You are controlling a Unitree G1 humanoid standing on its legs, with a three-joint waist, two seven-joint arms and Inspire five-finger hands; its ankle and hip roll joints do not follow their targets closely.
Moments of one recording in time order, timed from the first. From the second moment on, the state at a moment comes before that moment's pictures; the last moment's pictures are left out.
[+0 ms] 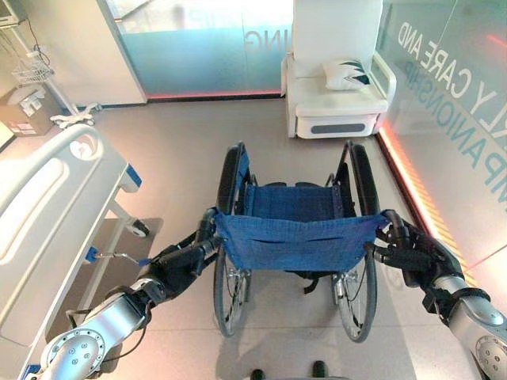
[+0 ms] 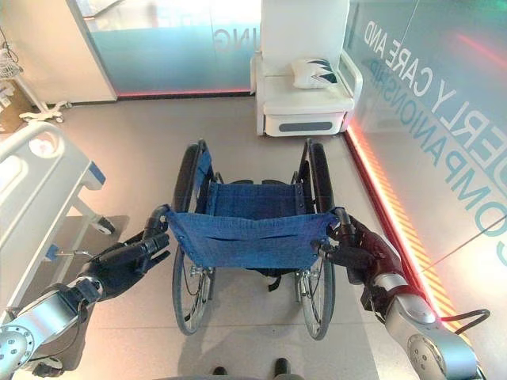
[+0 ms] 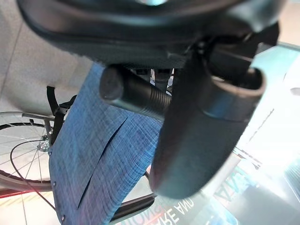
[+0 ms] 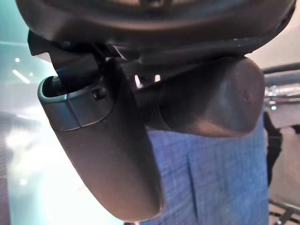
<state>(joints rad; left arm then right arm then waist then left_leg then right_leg) 0.27 0.83 0.05 -0.30 -1.53 0.42 0.29 0.27 -0.73 -0.10 -0.31 0.80 0.37 -0.22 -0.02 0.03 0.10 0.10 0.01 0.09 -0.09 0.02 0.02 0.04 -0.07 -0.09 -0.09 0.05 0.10</state>
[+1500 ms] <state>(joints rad) 0.12 0.86 -0.03 -0.19 -1.47 0.42 0.38 0.17 -0.73 -0.04 -0.25 0.78 0.36 -0.23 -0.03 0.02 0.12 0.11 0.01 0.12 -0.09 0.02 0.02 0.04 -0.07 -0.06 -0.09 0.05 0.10</state>
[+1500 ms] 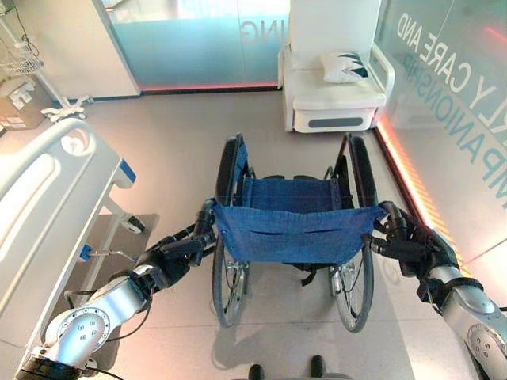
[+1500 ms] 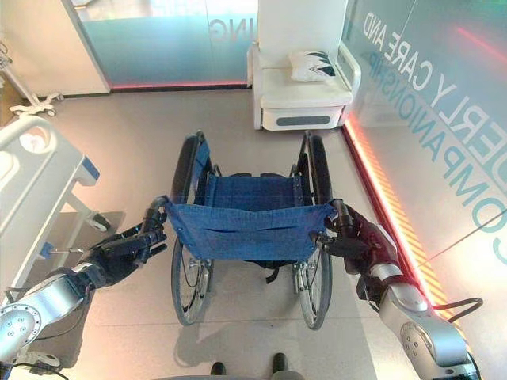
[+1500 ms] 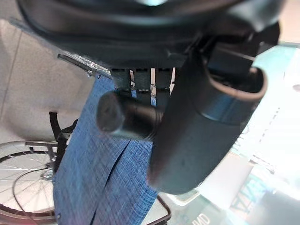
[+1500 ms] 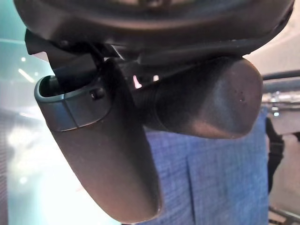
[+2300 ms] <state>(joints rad) 0.06 0.83 -0.07 -0.18 -1.47 0.41 0.42 0.04 -0.75 -0.02 -0.24 0.70 0.50 -0.29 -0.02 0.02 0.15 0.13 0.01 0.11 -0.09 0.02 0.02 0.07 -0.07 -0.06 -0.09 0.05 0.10</state>
